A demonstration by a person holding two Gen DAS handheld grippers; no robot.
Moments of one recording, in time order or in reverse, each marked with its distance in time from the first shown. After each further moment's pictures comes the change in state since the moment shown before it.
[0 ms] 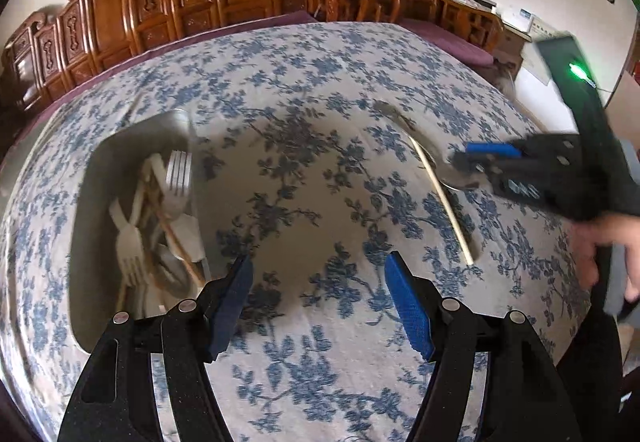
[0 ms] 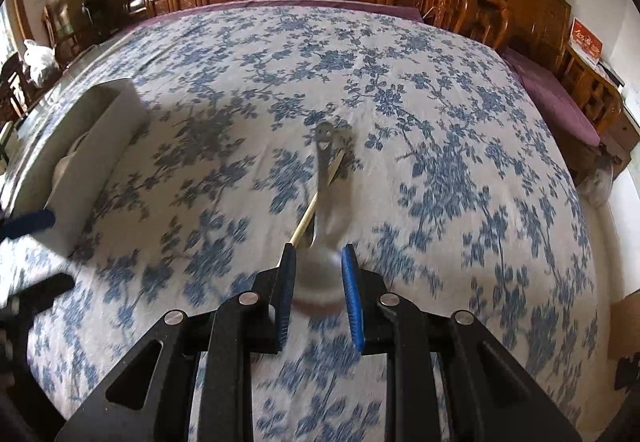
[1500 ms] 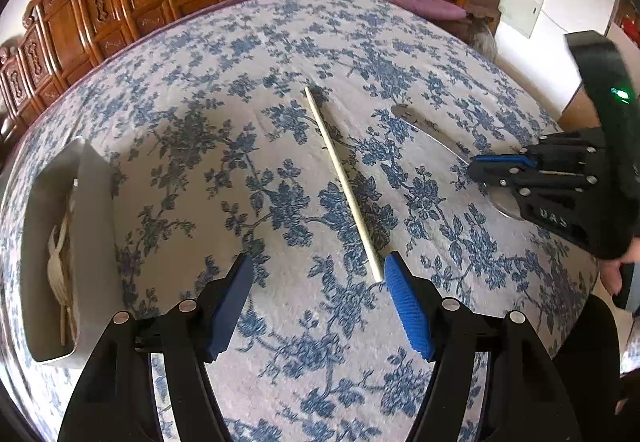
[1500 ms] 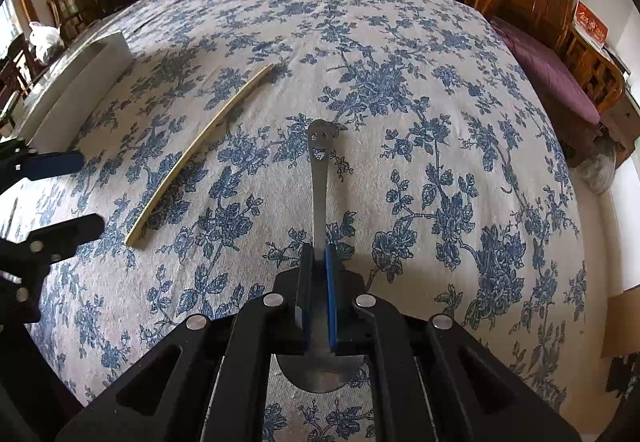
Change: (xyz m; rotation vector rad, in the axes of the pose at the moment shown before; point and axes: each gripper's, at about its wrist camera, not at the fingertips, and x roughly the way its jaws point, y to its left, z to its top) left arm 0.038 -0.092 0.014 0.116 0.118 -0.007; right arm -0.016 -0.066 -0.070 -0.030 0.074 0.031
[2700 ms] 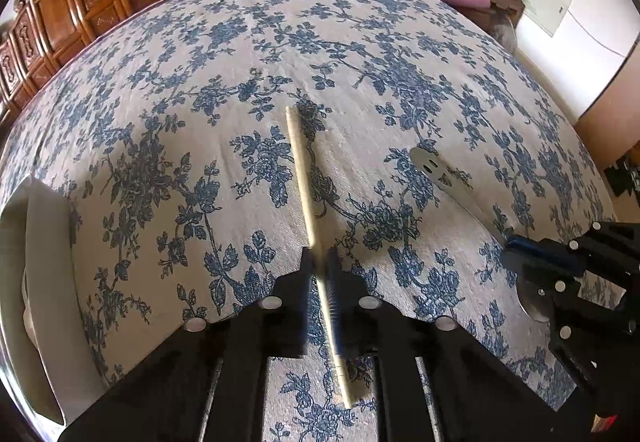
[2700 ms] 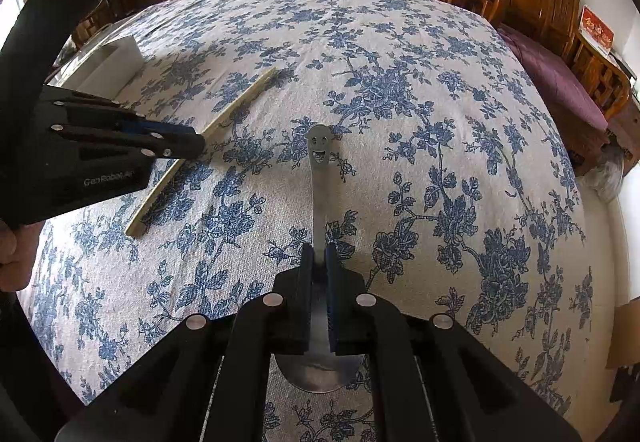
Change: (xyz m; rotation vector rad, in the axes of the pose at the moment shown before) left arm 0.058 -0.006 0.063 -0.052 0.103 0.005; right arm -0.002 -0.005 -0.004 -0.017 -0.030 0.034
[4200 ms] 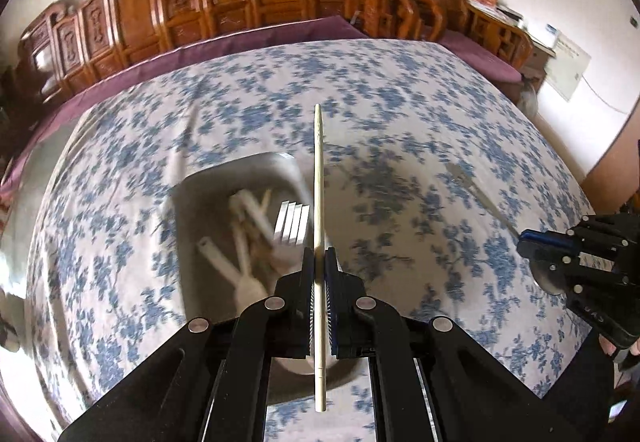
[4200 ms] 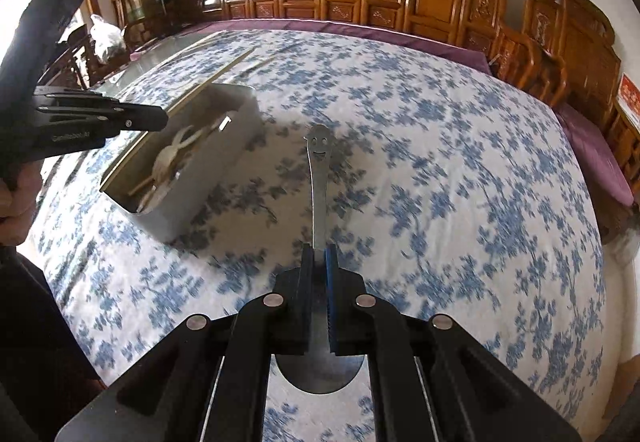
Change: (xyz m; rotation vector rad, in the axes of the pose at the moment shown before) left arm -0.125 0.198 -0.063 -0.131 -0.195 0.046; right arm -0.038 0.143 0.077 -0.141 -0.131 0.098
